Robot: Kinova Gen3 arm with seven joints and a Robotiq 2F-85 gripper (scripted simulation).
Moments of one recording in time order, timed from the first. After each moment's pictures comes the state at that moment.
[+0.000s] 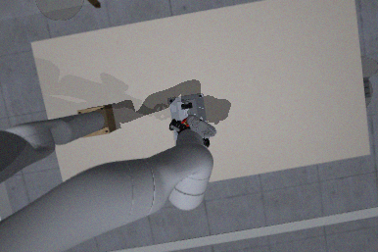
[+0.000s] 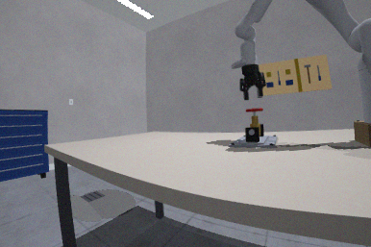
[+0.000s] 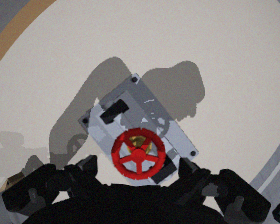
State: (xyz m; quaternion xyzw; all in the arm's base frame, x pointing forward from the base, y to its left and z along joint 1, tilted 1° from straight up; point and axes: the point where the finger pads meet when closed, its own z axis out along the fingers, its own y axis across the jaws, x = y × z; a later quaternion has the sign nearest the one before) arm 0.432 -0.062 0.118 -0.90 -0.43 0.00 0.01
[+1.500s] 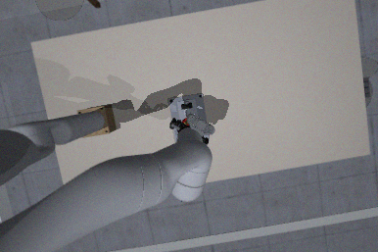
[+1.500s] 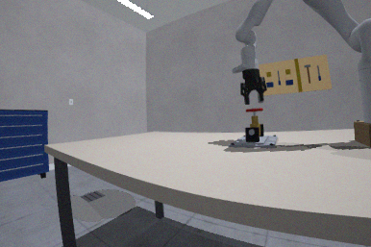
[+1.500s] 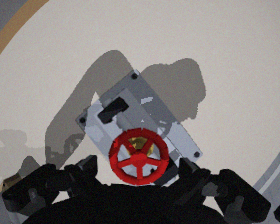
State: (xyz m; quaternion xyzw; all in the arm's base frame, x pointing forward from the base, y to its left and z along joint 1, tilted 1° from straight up) arm 0.430 -0.062 0.098 -0.90 -0.43 0.00 0.01
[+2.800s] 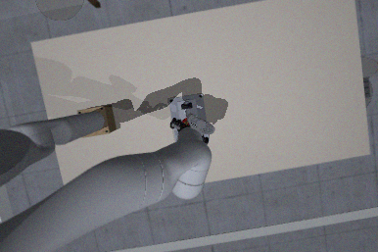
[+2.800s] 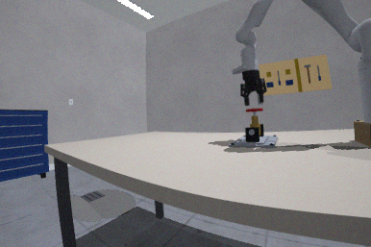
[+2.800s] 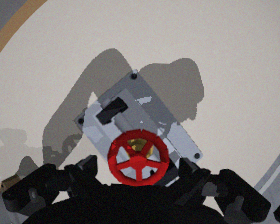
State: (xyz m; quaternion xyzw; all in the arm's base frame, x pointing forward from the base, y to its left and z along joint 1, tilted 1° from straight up) arm 0.431 -0.061 0.093 -0.90 -0.43 0.00 0.01
